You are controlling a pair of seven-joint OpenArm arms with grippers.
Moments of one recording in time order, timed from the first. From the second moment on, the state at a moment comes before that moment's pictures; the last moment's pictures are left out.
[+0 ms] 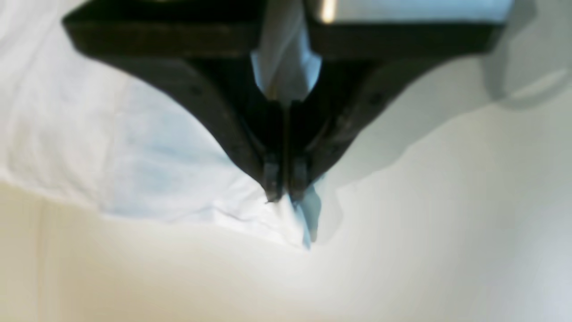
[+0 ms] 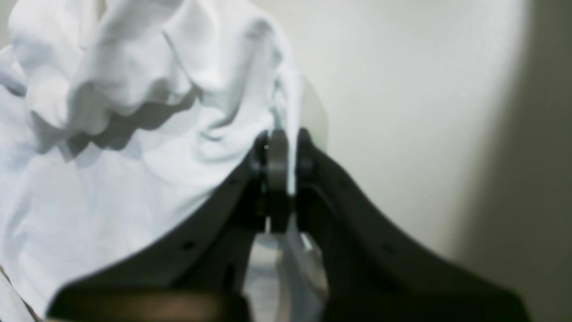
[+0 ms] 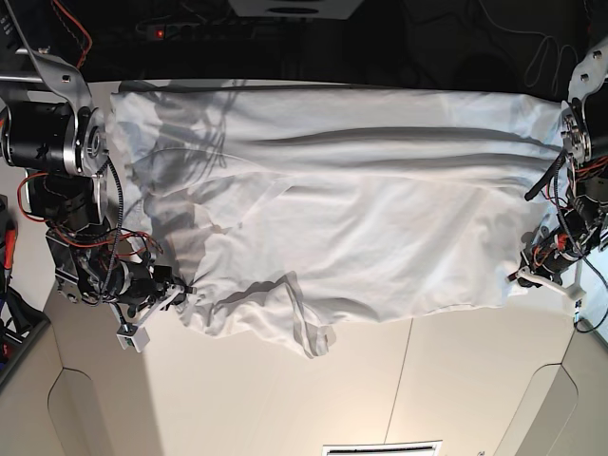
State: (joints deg) left arm -31.8 -28.0 -8.4 16.4 -23.1 -26.7 13.4; right arm 37.7 9.9 4.1 22.7 14.8 28.5 -32.4
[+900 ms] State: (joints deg) left arm -9.0 -27.9 -31.6 54.2 -40.7 -38.5 31.1; right arm 11.5 12.7 4.2 77.5 25.0 30.8 -47.3
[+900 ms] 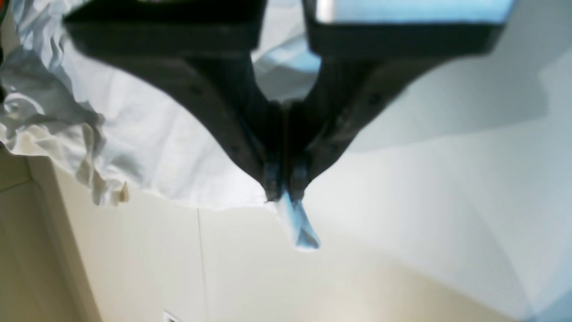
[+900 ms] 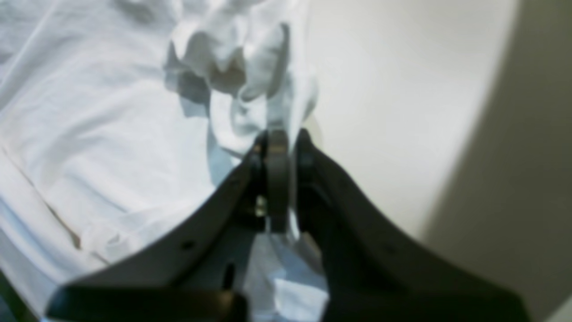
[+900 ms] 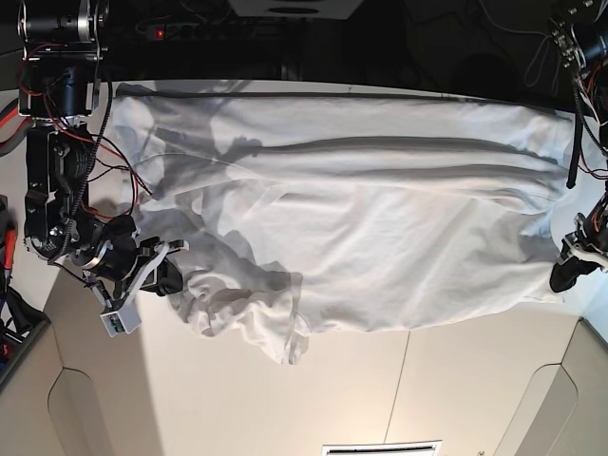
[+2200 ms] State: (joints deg) left arm 3.7 -27.6 -43.0 60.8 -57.1 -38.6 44.4; right arm -0.9 20.9 14.8 85.2 40.4 33.0 -56.3
